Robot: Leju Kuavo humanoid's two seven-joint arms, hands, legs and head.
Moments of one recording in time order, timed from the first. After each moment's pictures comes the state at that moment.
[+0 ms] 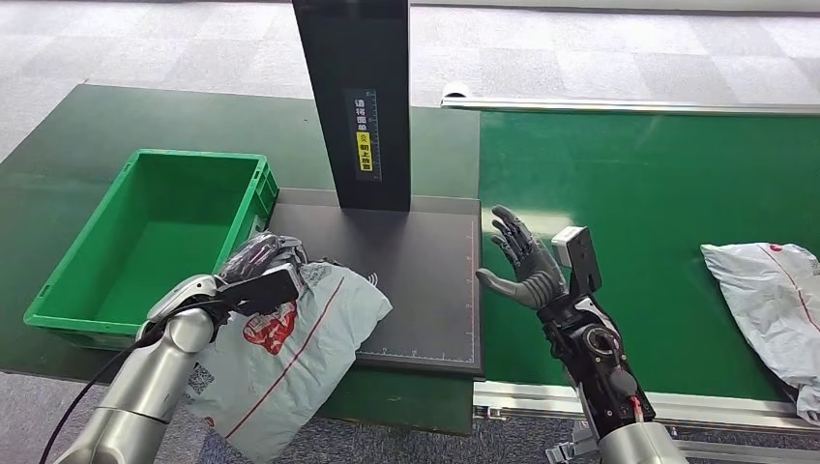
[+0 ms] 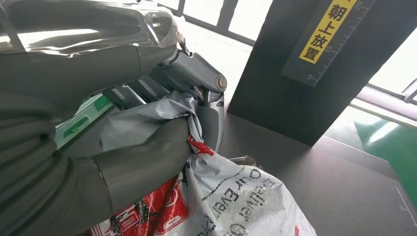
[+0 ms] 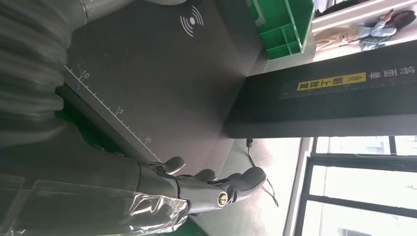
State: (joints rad) left arm -0.46 0.11 -0.20 -1.05 -0.75 -0.20 -0.48; right arm -0.49 -0.05 0.25 -0.94 -0.24 0.37 -0.28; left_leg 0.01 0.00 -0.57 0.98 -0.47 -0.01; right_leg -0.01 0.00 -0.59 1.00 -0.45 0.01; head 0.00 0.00
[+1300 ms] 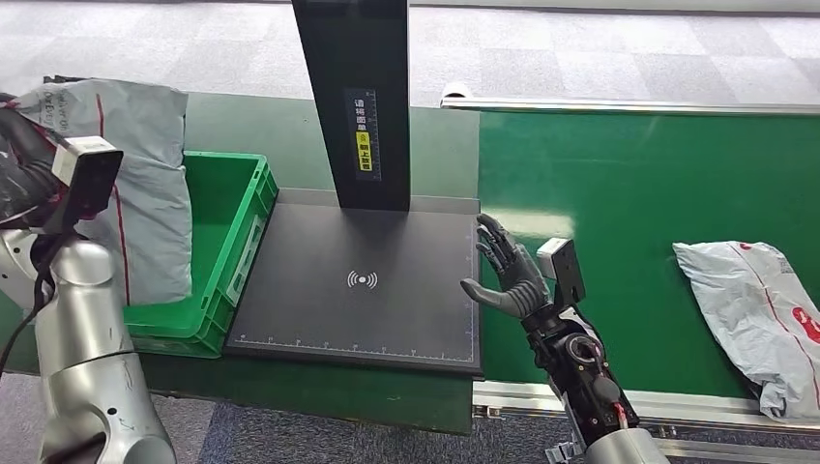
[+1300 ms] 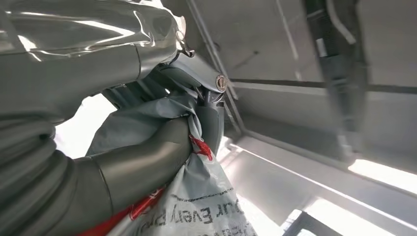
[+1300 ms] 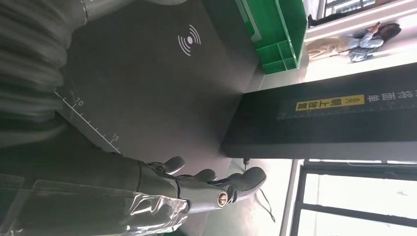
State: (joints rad) left arm -0.69 -0.06 0.40 -1.28 -1.07 0.69 -0.53; right arm -0.47 -0.02 0.30 -0.91 -0.24 0.35 -0.34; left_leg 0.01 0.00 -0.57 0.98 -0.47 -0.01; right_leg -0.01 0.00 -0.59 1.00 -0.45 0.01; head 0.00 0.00
